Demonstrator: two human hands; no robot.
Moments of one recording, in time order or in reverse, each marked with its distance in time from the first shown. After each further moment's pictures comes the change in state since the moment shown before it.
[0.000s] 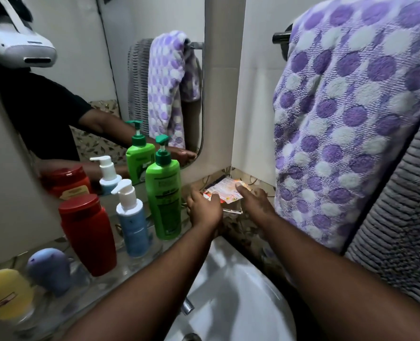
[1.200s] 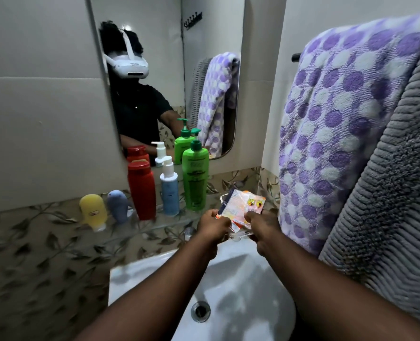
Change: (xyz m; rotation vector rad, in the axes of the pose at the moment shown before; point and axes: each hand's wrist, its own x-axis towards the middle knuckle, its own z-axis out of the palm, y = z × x) left_hand -0.129 -0.025 -0.039 -0.501 -0.056 -0.253; right_hand -0.089 0.033 -0.014 0.266 -0.187 0.087
